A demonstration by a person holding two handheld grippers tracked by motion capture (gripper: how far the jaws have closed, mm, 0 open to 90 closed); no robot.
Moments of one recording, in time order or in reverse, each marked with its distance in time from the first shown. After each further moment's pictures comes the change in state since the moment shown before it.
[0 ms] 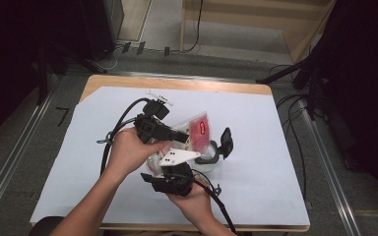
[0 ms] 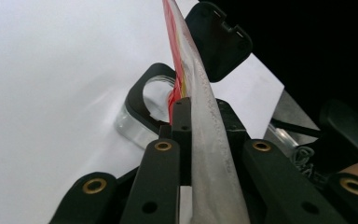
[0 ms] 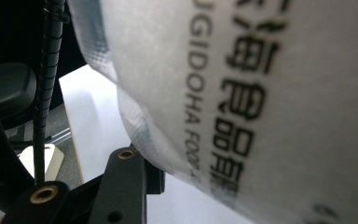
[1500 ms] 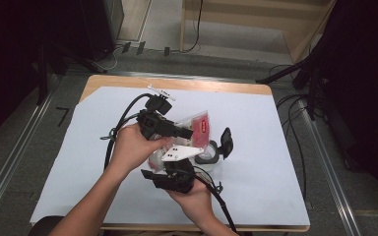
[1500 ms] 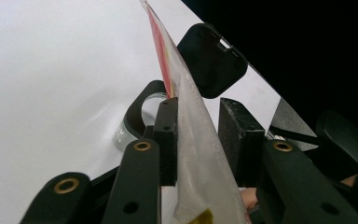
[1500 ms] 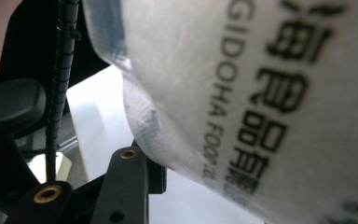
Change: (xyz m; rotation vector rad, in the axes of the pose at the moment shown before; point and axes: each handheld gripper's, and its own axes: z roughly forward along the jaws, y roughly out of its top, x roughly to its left) left arm -0.001 0.011 0.000 -0.024 0.011 0.032; right arm -0.004 0.007 -0.005 -0.023 0.017 0.048
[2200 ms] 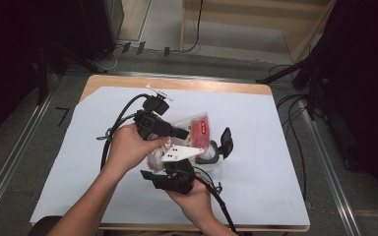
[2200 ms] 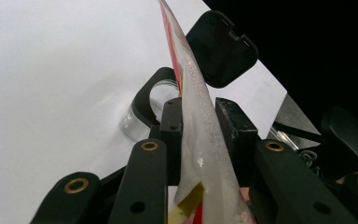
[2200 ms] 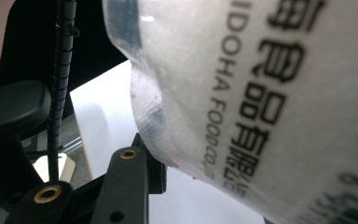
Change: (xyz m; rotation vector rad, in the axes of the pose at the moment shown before) left arm 0.001 -0.002 -0.003 0.032 0.030 -0.044; right arm 0.002 0.000 0.000 0.001 0.011 -0.001
